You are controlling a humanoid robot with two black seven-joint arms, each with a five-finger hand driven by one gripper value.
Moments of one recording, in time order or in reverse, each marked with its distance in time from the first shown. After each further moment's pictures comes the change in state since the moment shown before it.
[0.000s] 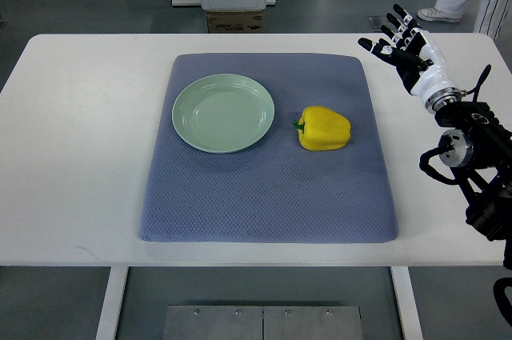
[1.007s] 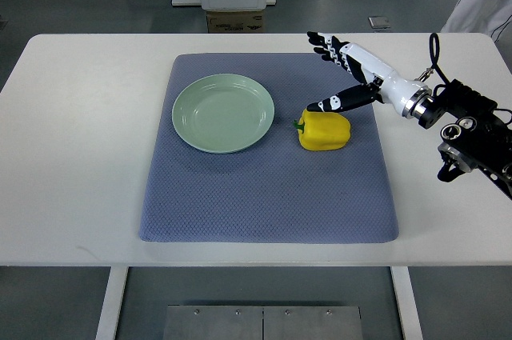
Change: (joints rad) left arm 0.000 0.000 0.000 0.000 0.000 0.000 0.000; right arm 0.193 -0.209 -0.644 0.156 -0.235 0.023 0.177
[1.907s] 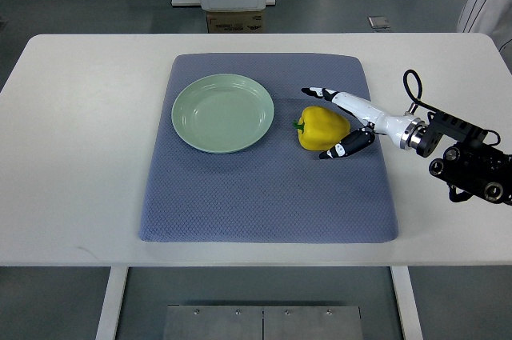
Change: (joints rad) left arm 0.000 0.000 0.000 0.000 0.000 0.000 0.000; right arm 0.097 0.007 -0.443 -0.108 -0.021 -0.173 0.100
